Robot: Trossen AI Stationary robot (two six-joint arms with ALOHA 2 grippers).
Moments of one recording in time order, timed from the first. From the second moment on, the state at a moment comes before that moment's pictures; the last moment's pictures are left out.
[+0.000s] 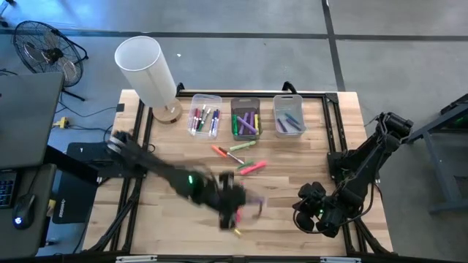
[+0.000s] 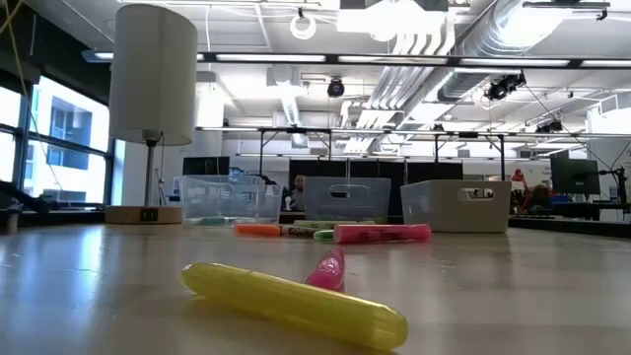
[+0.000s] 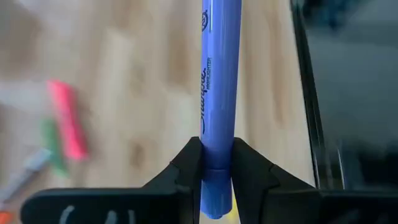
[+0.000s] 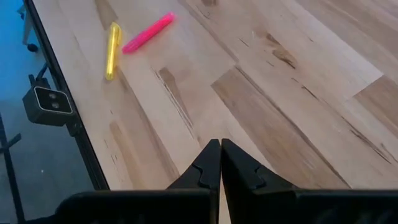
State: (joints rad) left arm -0.48 1.87 1.74 -0.74 -0.29 -0.44; right arm 0.93 1.39 0.90 -0.66 0.53 1.55
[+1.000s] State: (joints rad) left arm 0.39 2.07 1.74 -0.70 0.17 -0.86; right arm 0.58 1.29 0.90 -1.16 0.55 1.53
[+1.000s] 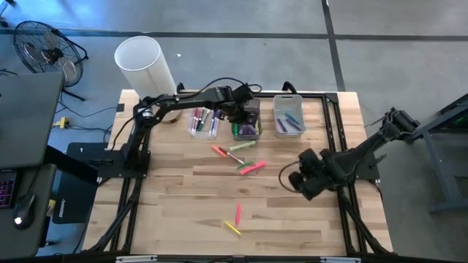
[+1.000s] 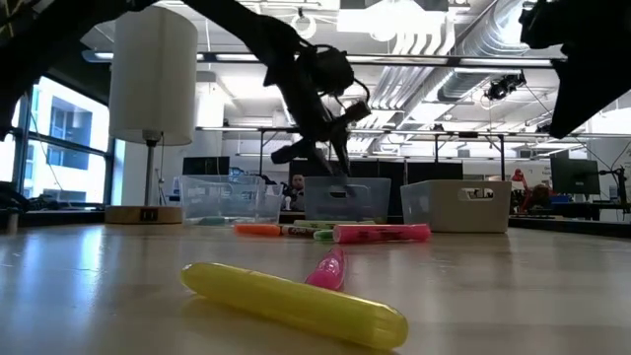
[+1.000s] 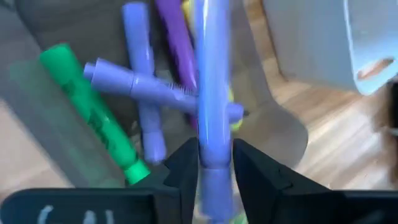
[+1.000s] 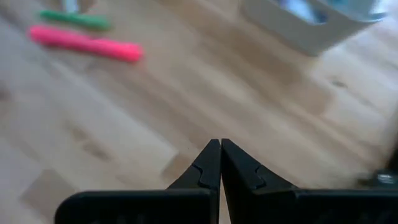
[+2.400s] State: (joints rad) left arm -0.16 2.19 2.07 -1.05 0.15 -0.20; right arm 0.44 1.13 0.68 -0.64 0.43 0.89
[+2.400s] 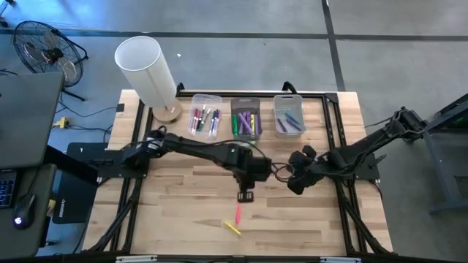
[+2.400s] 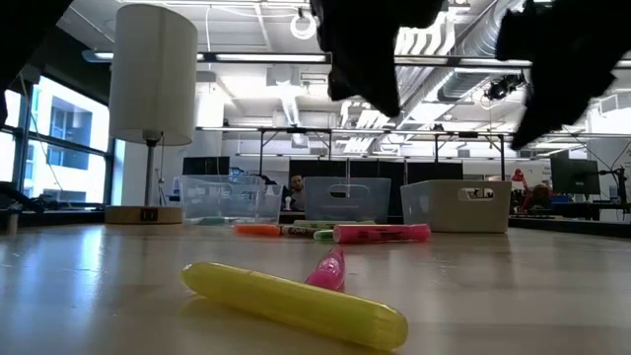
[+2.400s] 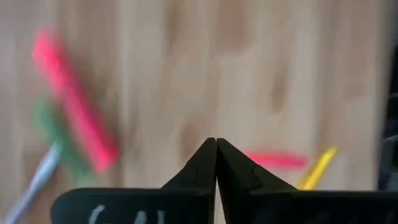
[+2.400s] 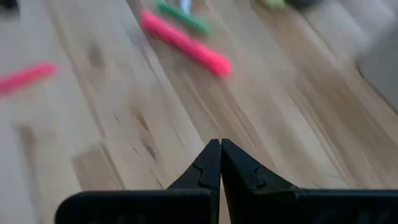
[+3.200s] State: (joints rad) left arm -0.18 1.20 0.70 -0.47 0.01 -0.37; right arm 0.05 1.79 1.22 -0.81 0.05 0.14
